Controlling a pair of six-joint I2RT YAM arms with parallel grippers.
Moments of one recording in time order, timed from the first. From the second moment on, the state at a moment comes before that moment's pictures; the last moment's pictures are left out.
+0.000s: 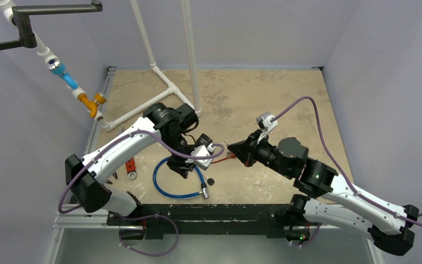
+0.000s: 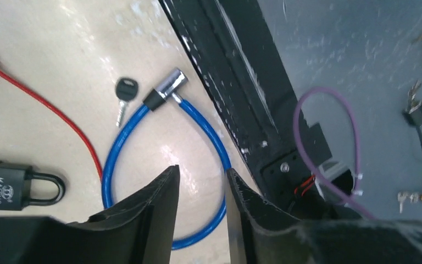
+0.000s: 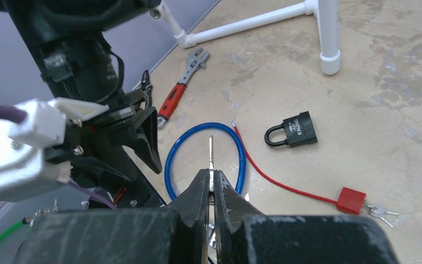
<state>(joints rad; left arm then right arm) -0.79 1.46 1.46 -1.54 0.72 1.18 1.03 0.75 0.81 -0.23 0.14 0.45</state>
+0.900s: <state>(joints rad) -0.89 1.60 1.09 -1.05 0.49 1.55 1.03 0.61 0.82 -0.36 0.27 0.48</state>
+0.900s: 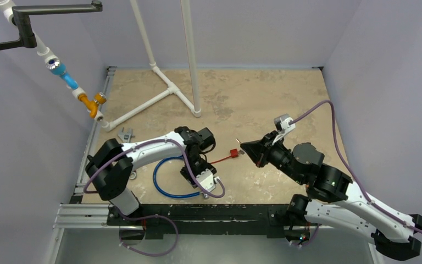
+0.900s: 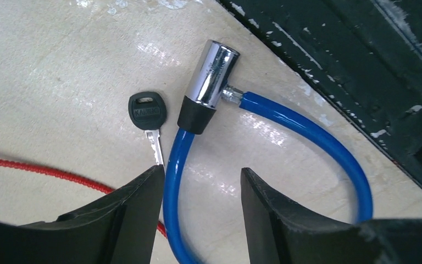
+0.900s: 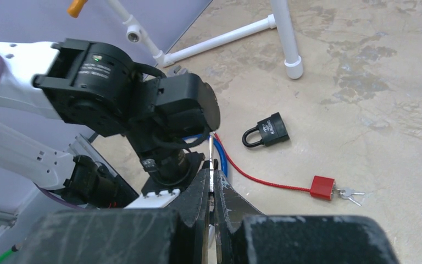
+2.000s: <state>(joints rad) -0.91 1.67 0.98 -0.82 0.41 1.57 1.03 0.59 0.88 -0.43 0.32 0.48</state>
